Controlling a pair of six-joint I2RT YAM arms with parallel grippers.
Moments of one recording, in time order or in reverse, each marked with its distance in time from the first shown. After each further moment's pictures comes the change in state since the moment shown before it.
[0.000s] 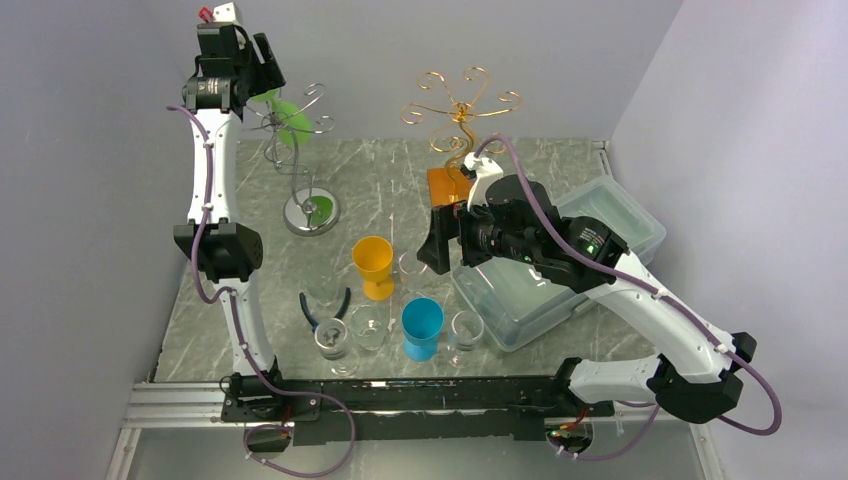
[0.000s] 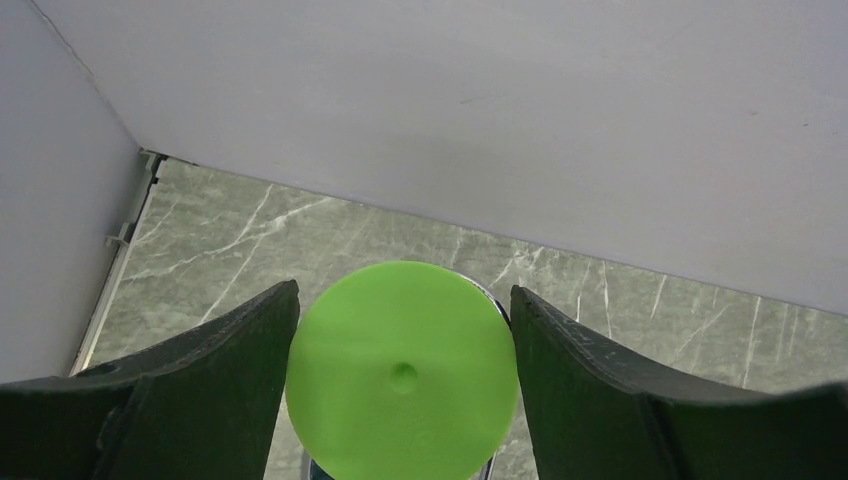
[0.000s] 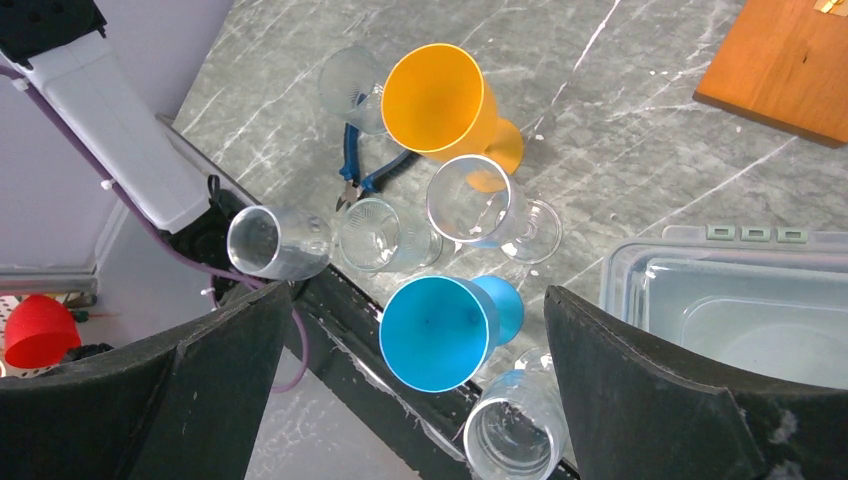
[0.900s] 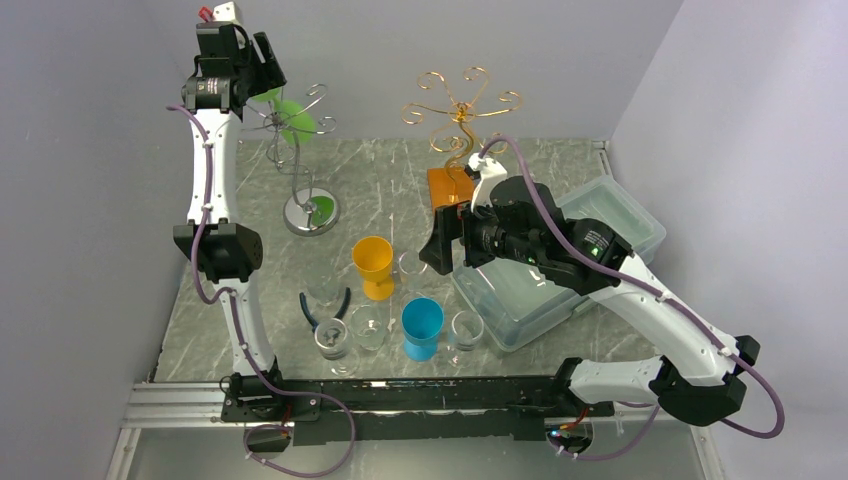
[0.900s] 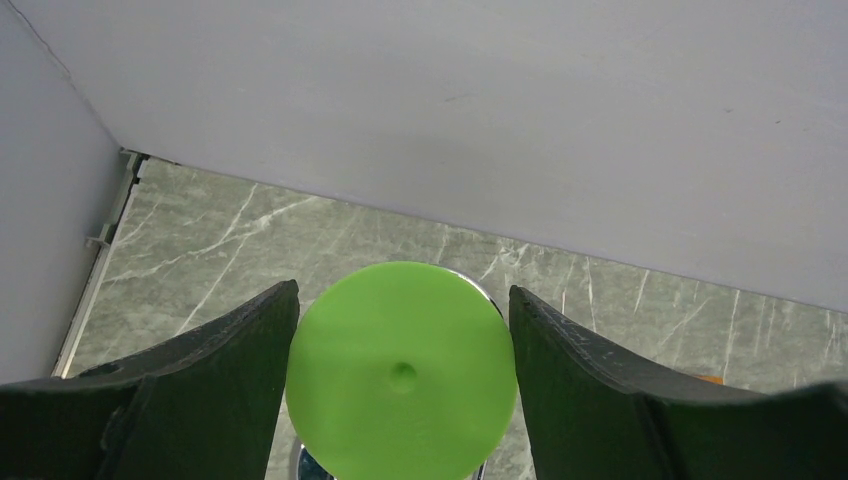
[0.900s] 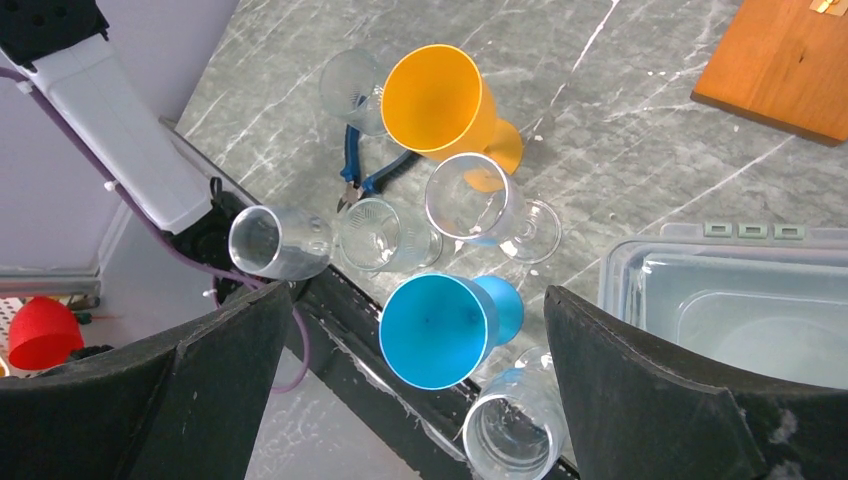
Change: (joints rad) left arm -0.001 -0.008 -0.001 0.005 0.031 -0.017; right arm -0.004 -0.018 -0.011 0.003 0.000 0.003
